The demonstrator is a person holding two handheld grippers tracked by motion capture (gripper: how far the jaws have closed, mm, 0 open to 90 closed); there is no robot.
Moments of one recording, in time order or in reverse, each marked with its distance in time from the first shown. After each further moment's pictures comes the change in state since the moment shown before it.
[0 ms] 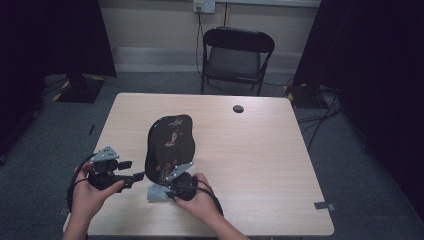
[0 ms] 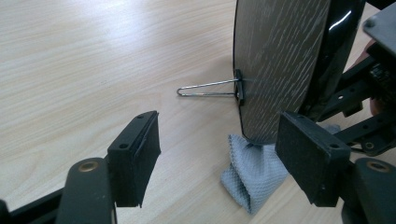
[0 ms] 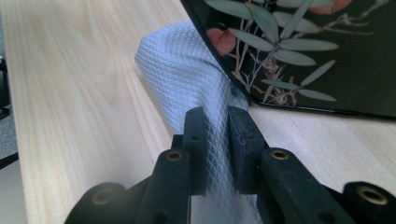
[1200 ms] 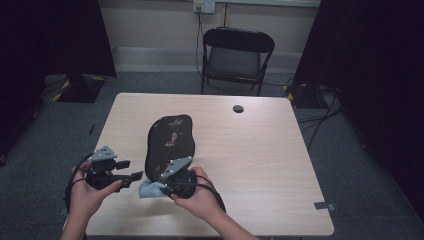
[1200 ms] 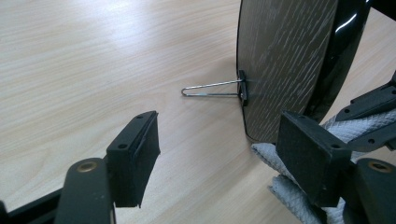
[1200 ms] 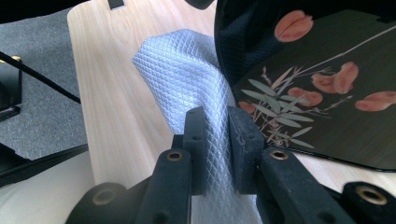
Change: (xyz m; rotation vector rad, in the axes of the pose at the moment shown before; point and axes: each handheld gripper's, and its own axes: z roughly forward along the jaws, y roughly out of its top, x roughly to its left) left arm 0.004 -0.001 -0.003 -0.007 0.001 -0.008; right arm 0.021 0.033 -0.049 -0.067 0.019 -0.090
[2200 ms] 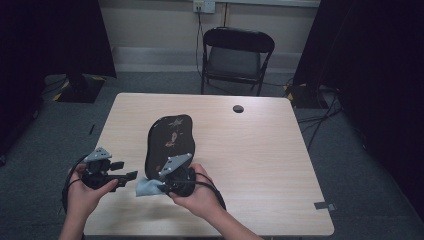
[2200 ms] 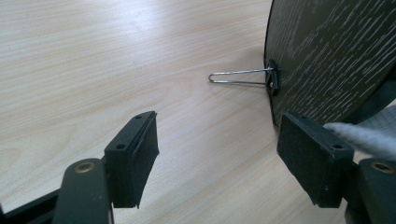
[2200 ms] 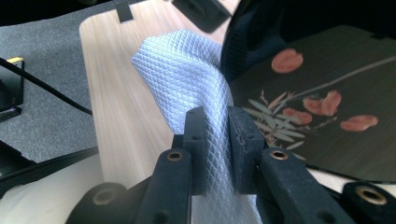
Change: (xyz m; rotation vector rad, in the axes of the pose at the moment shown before) left arm 0.019 -0.014 0.003 0.012 0.046 -0.050; right arm 0.006 0.016 -0.016 -0.020 -0.001 -0.036
